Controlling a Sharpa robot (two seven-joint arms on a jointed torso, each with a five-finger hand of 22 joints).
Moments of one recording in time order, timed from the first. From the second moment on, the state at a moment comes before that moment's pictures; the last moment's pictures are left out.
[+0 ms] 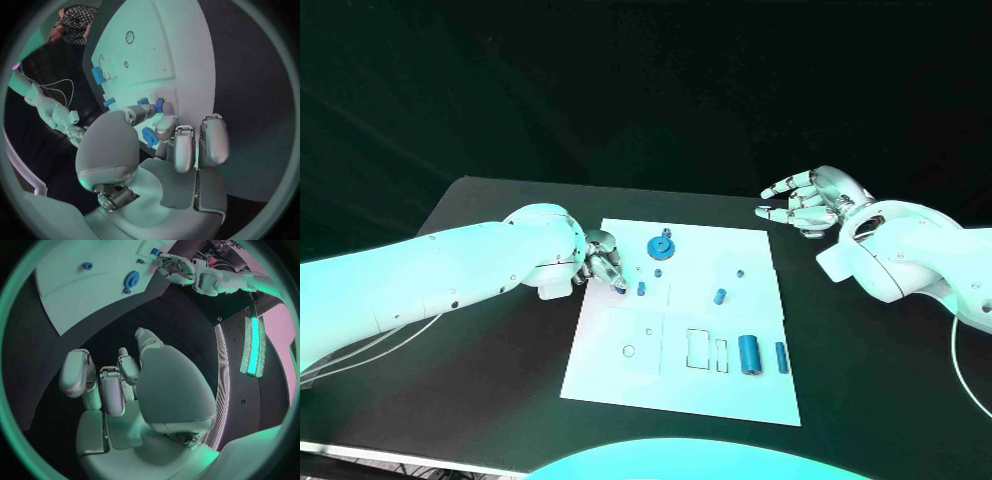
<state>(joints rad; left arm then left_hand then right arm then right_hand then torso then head) 1.18 -0.76 -0.02 1.43 -1.10 0.20 -0.53 1.10 -0.23 0.78 0.16 0.29 0.89 0.05 0.77 0.72 1.35 -0.03 1.23 1.00 1.46 -0.08 1.56 1.31 0.09 1.37 0.04 1.43 1.24 1.34 -0.87 -0.17 1.52 -0.77 -0.52 -0.09 1.44 -0.16 0.12 0.29 0.37 0.86 0.17 0.17 0.31 1.30 0.08 1.25 1.19 1.47 0.01 1.50 1.31 0.08 1.37 0.11 1.19 1.28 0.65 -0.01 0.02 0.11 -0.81</state>
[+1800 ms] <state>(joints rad) 1.18 -0.75 -0.02 1.42 -1.10 0.19 -0.55 1.05 -0.24 0.50 0.29 0.28 0.94 0.02 0.75 0.70 1.35 -0.04 1.25 1.04 1.47 -0.08 1.56 1.31 0.08 1.38 0.02 1.43 1.25 1.34 -0.88 -0.17 1.54 -0.77 -0.53 -0.08 1.44 -0.16 0.12 0.29 0.37 0.86 0.17 0.17 0.31 1.30 0.08 1.25 1.19 1.47 0.01 1.50 1.31 0.08 1.37 0.11 1.18 1.28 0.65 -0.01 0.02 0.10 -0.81</state>
